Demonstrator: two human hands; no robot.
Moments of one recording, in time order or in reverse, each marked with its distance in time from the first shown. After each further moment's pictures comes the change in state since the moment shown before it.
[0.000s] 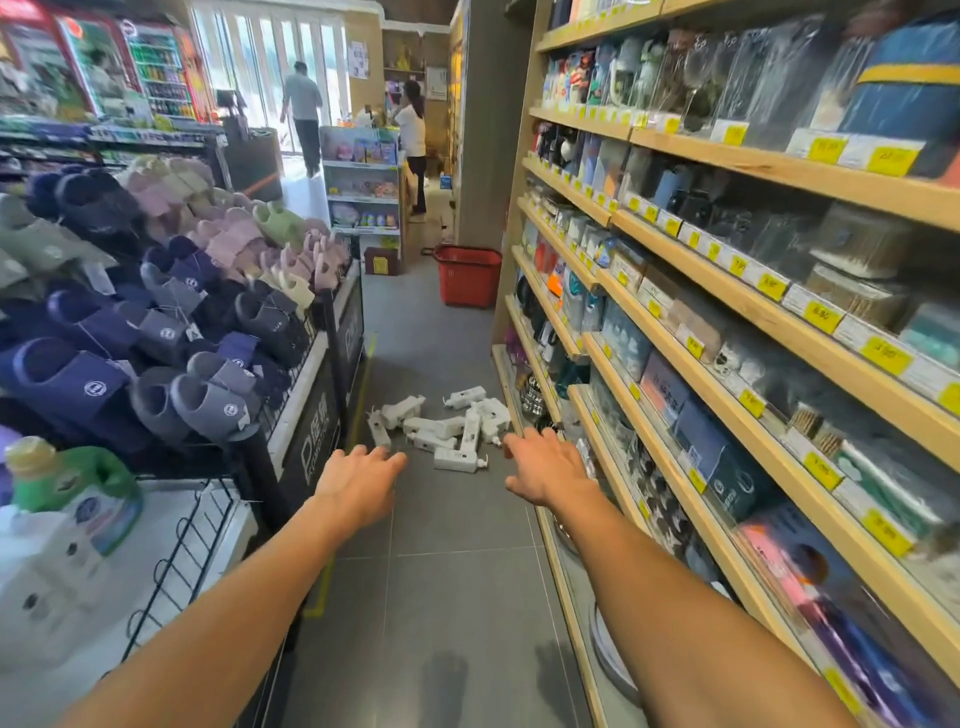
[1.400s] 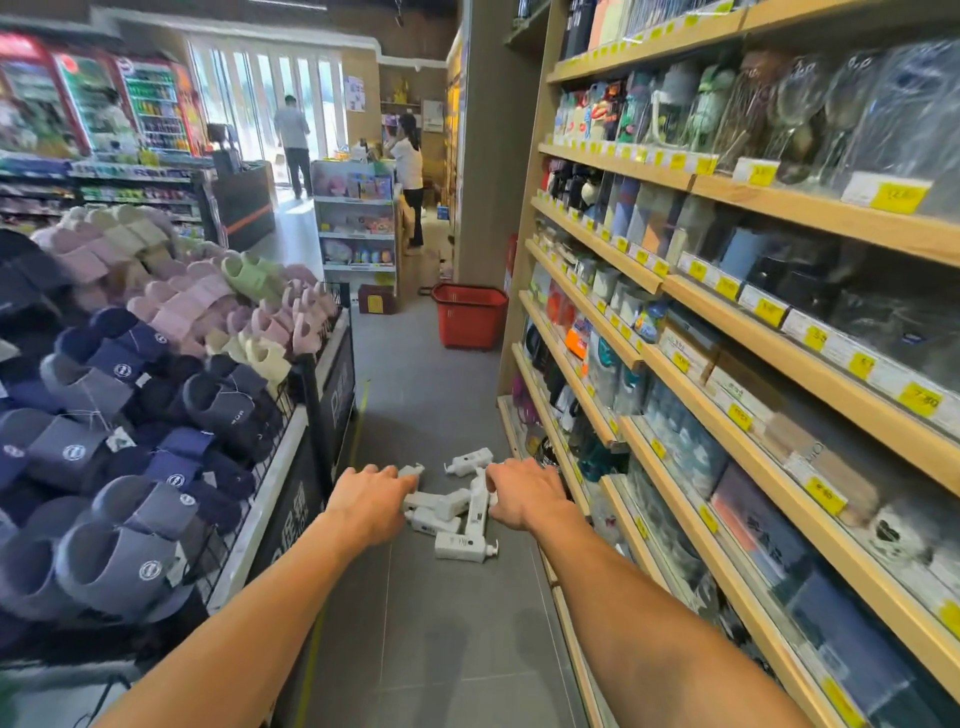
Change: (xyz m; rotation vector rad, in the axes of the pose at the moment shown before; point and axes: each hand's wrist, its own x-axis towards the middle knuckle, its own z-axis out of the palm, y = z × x) left_hand 0.324 -0.099 -0.027 -0.017 -0.016 0.047; right_hand 0.338 0.016 -0.038 0.018 -0.020 -0.016
